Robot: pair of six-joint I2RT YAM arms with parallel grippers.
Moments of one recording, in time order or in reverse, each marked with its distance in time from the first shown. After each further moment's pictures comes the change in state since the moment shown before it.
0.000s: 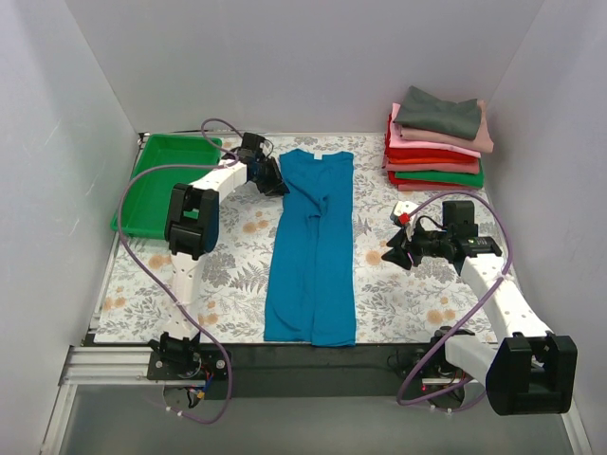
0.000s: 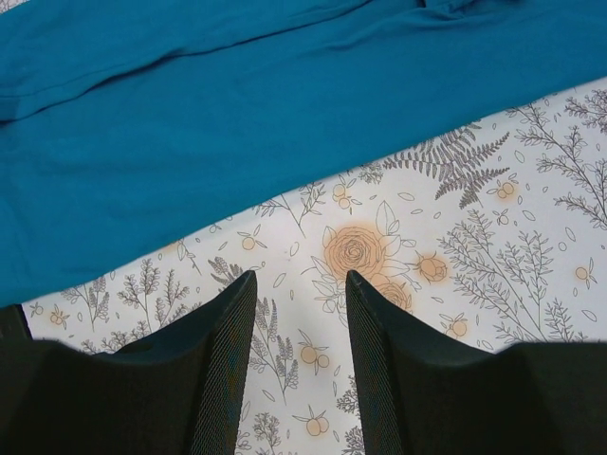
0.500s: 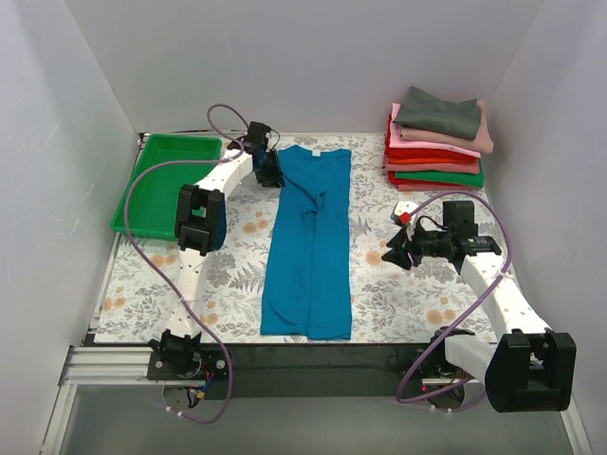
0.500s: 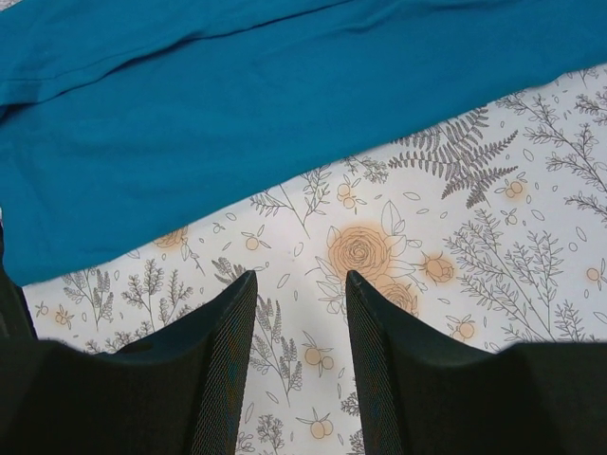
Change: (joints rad) left arm -0.010 0.134 0.302 -0.223 -0.170 0.106; right arm -0.011 0.014 -0.001 0.000 -0.018 0.000
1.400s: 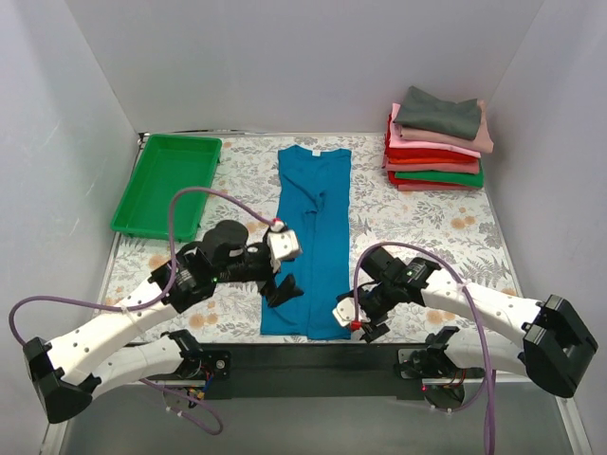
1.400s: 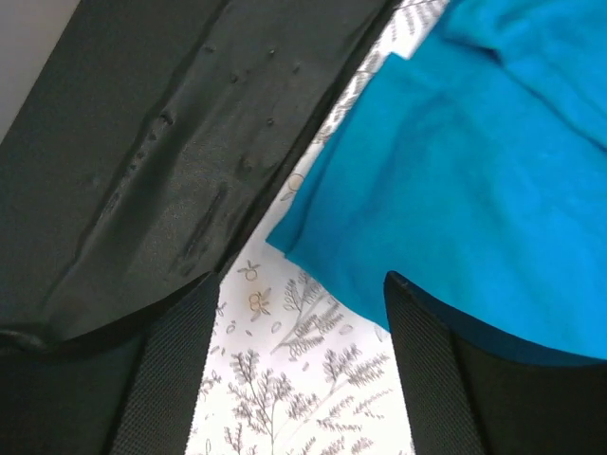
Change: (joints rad) left arm -0.566 -1.578 -1.264 0.253 0.228 0.666; right arm 0.797 0.050 -0.079 -0.204 0.177 -0.456
